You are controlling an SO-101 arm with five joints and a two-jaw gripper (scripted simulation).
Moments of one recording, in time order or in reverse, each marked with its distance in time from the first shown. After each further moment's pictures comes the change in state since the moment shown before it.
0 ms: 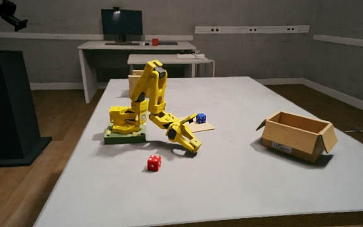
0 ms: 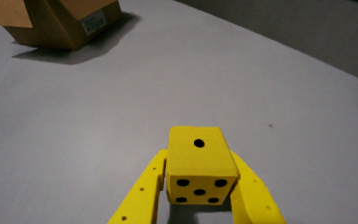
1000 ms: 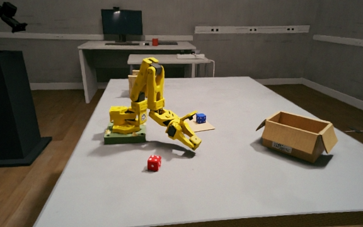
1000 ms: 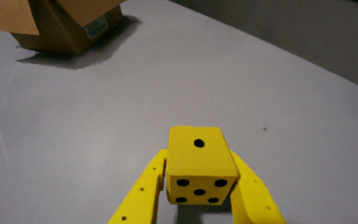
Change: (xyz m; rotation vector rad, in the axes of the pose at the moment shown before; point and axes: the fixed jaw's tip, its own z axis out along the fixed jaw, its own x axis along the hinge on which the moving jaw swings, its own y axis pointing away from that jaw) arm -0.008 0.000 -0.004 0.000 0.007 0.000
